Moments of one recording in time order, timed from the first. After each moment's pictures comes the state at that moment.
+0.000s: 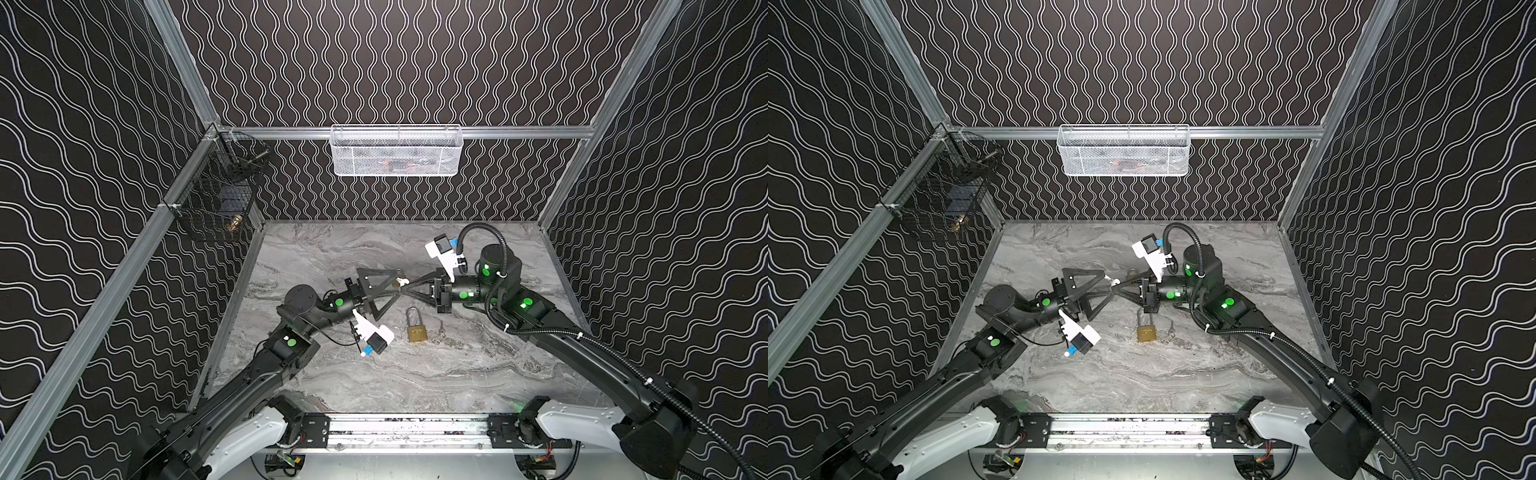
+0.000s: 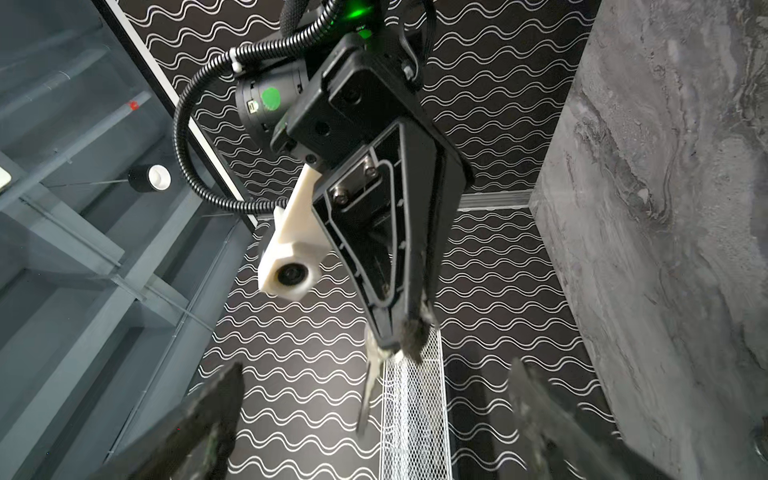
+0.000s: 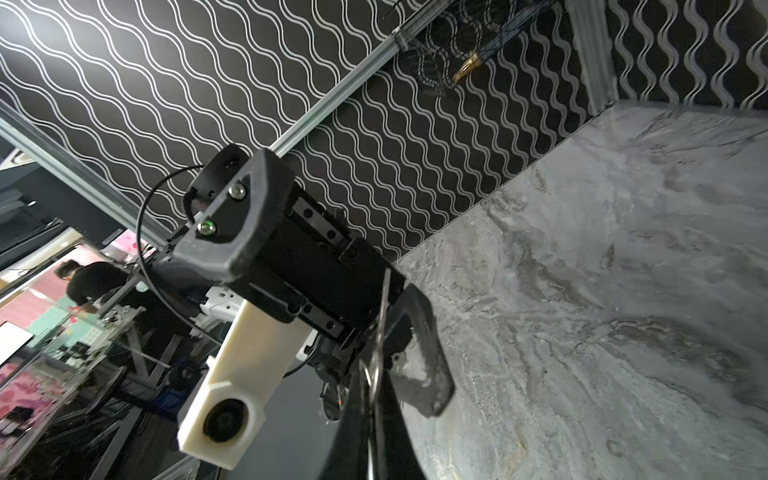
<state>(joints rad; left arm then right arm) -0.61 0.89 0.66 0.41 0.54 1.57 0.67 1.19 1.05 0.00 -0.81 0.47</state>
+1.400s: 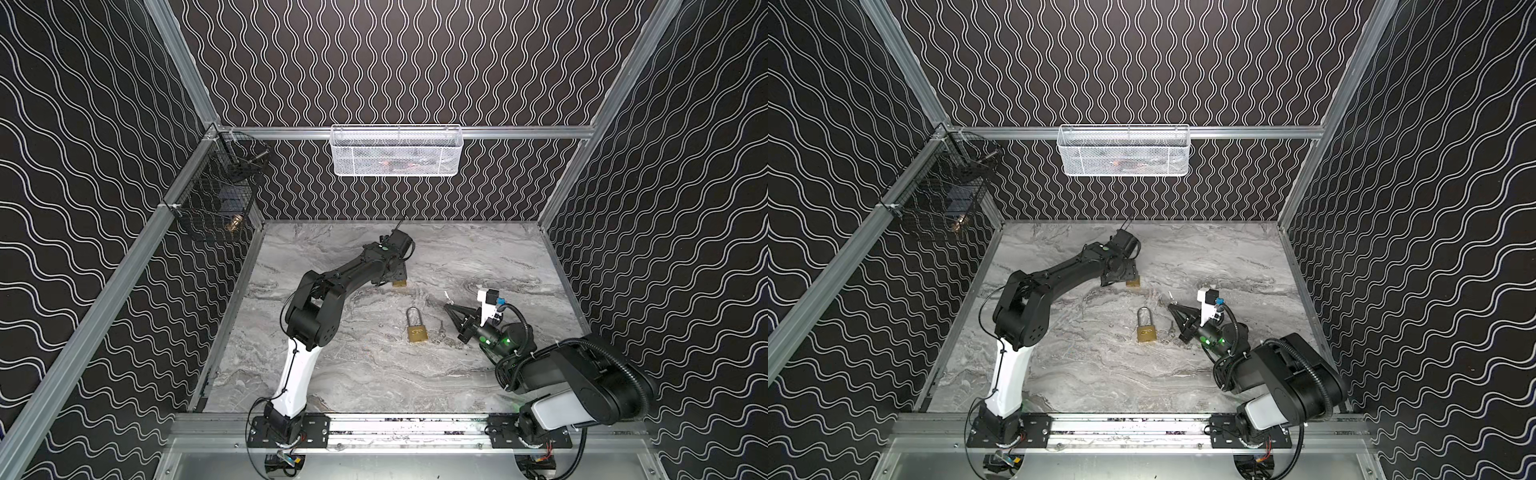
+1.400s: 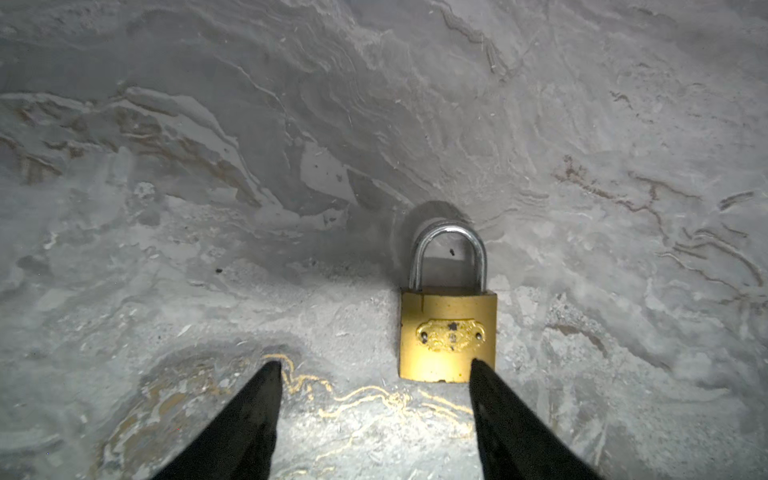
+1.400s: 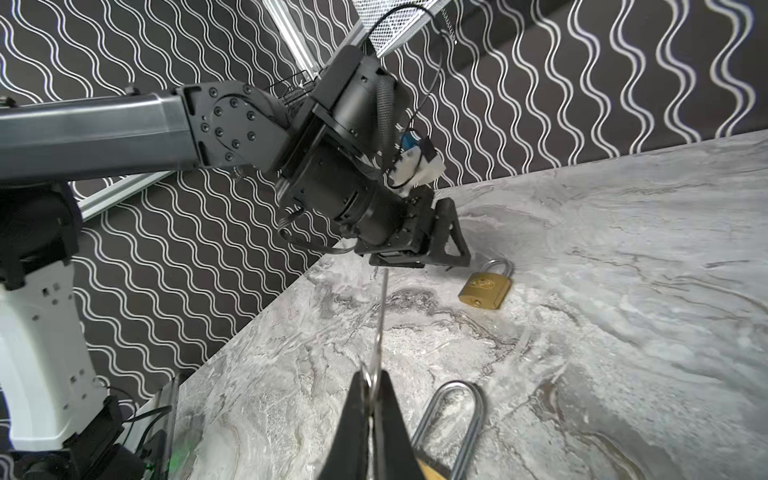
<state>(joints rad) -0.59 2.20 1.77 -0.72 -0.23 -0.65 0.39 1.50 0.10 1.49 -0.50 0.56</state>
